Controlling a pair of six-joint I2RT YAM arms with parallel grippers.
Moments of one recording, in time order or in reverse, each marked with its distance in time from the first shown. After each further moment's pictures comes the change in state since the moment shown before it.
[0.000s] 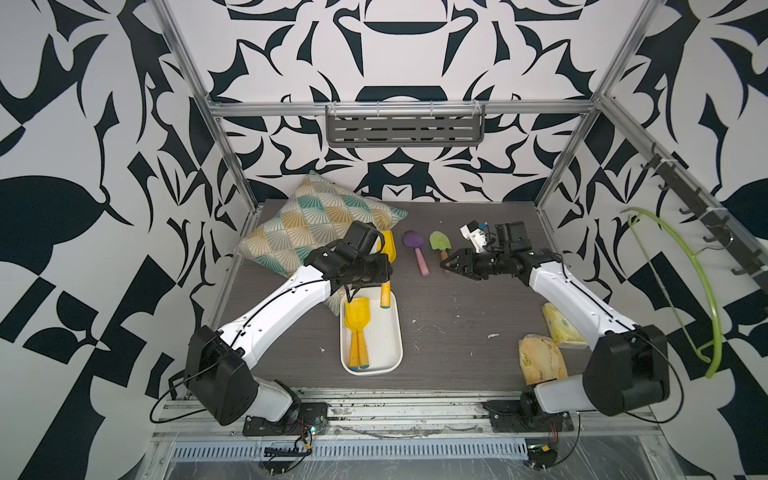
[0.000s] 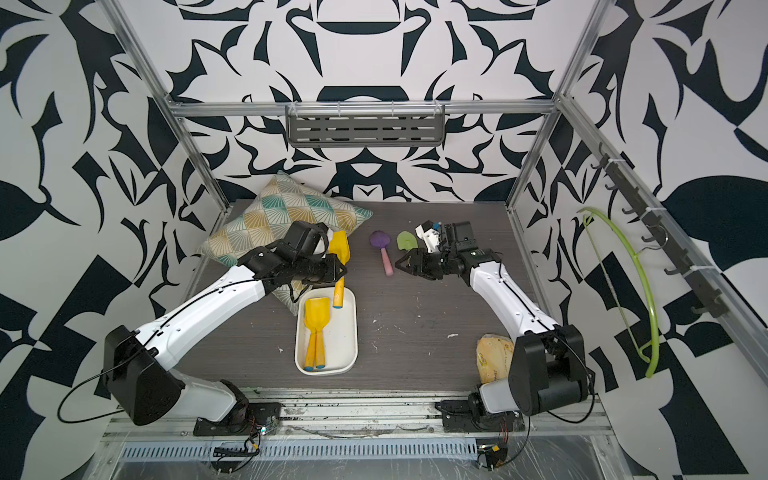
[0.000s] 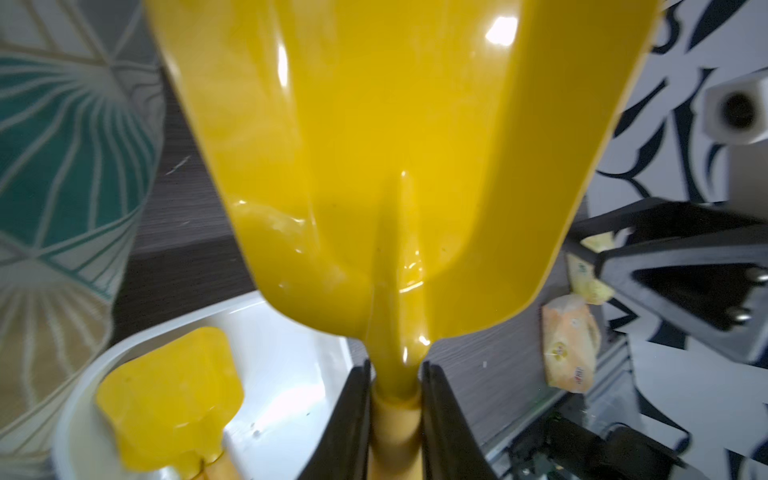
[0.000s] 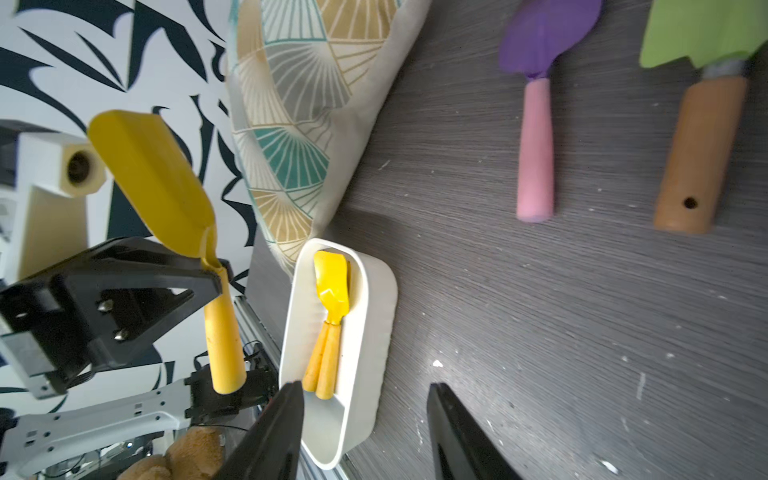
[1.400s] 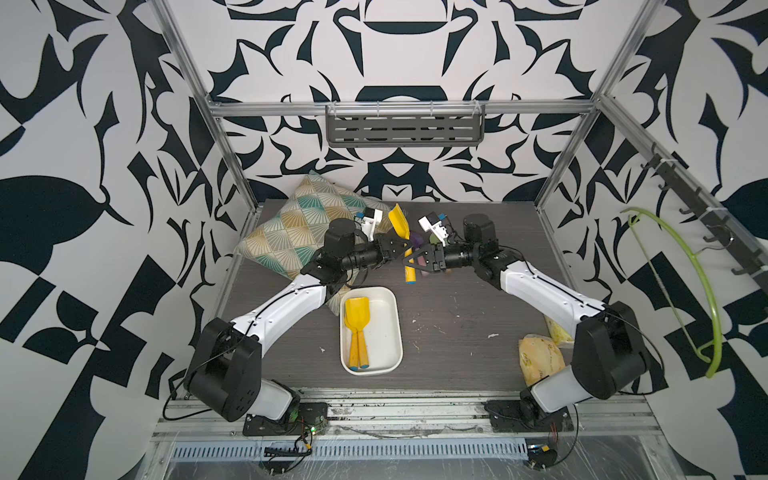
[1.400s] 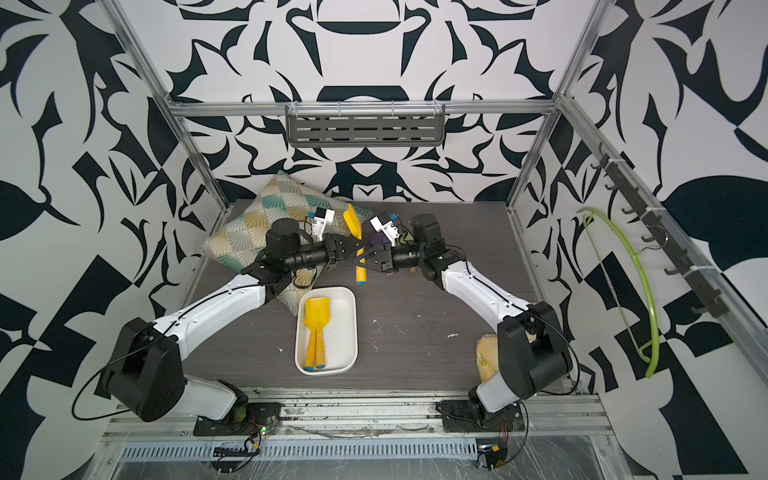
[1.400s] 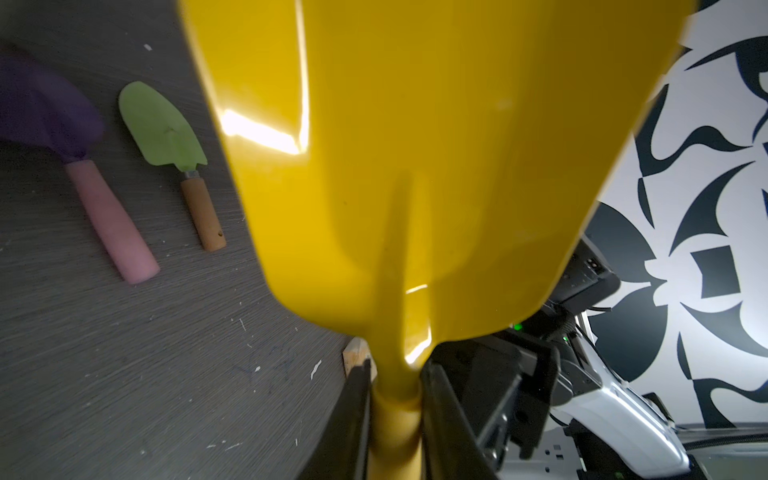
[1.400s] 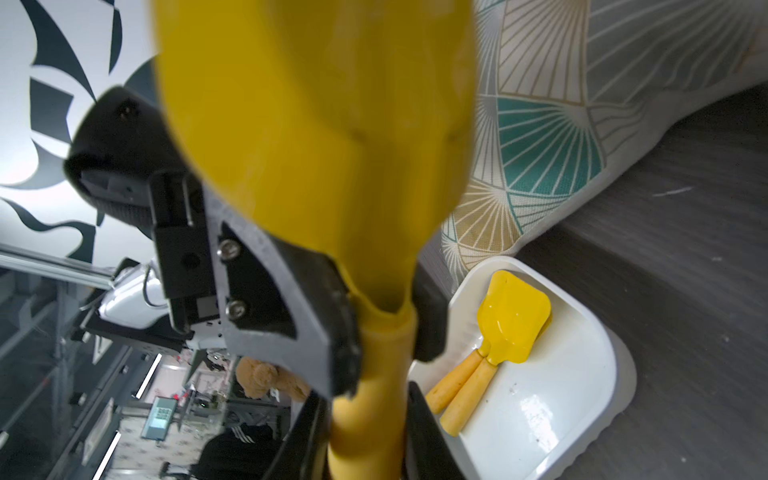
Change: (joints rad) left arm 0.095 0.010 -0.262 0.871 0.438 -0.384; right arm 0.228 0.140 0.060 0.469 -0.278 0.276
